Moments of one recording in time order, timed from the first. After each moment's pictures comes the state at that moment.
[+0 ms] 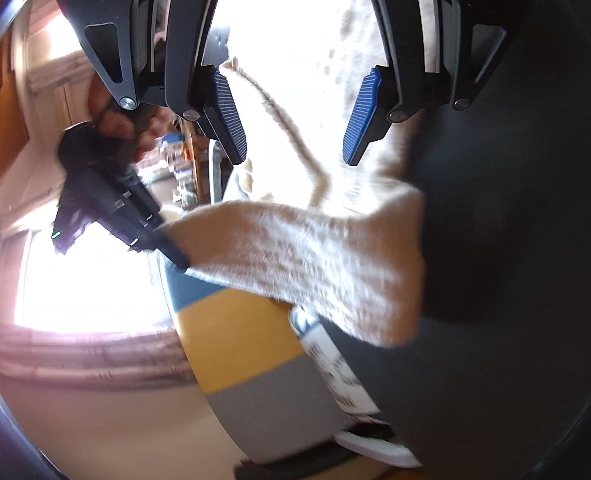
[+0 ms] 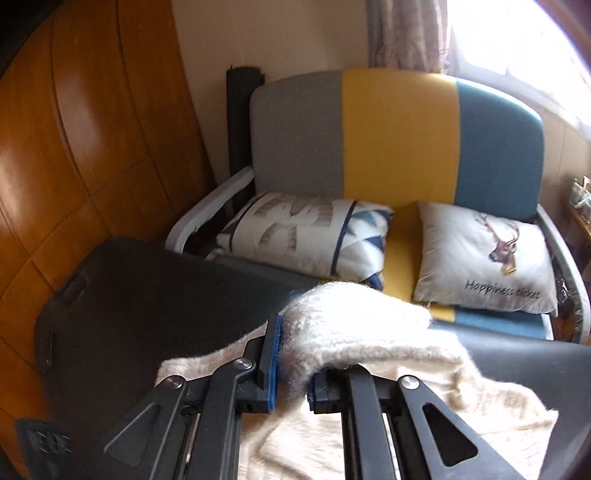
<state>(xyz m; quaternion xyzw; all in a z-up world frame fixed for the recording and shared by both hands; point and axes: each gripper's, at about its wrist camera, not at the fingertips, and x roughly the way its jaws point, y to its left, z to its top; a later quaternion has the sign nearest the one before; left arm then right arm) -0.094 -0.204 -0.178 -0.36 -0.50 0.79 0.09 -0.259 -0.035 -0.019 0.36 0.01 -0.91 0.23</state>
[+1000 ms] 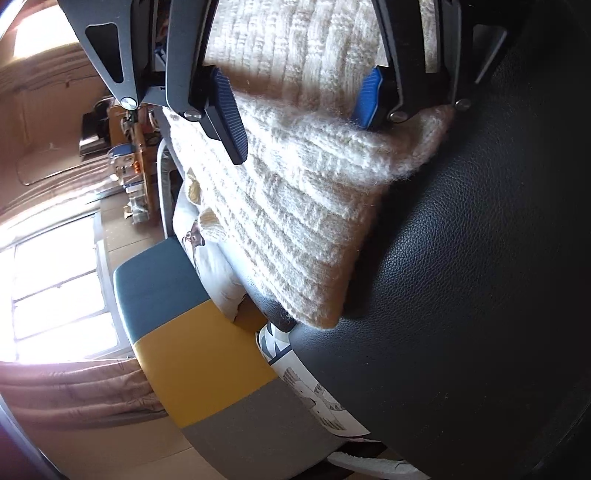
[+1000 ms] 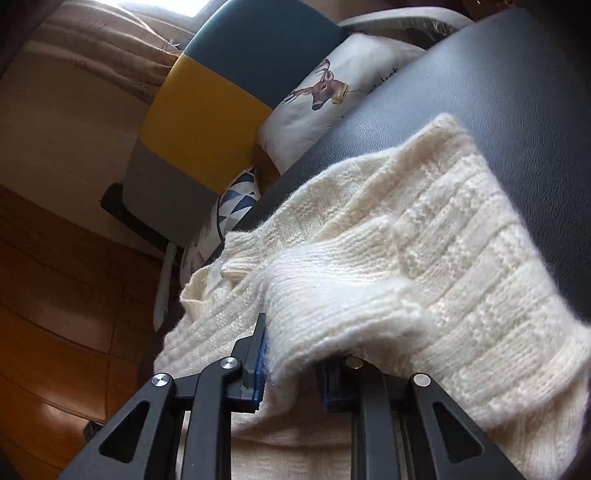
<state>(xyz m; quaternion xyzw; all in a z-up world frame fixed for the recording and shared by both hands) -0.139 -0.181 -0.196 -0.41 -0.44 0.80 0.04 -0.217 0.250 -0.176 0.42 -0.33 -0.84 0.09</state>
